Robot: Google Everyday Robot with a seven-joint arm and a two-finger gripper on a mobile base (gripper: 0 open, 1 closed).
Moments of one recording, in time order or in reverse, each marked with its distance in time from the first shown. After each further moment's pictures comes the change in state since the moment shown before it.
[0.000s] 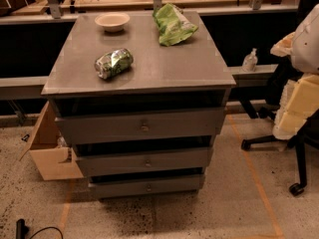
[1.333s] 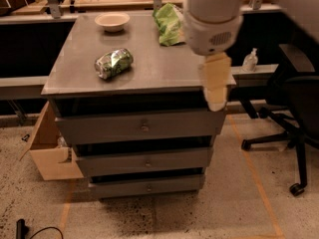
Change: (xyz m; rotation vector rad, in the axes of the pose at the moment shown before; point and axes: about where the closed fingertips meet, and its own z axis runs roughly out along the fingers) arm -0.137 -0.030 0.043 -0.001 0.172 -0.523
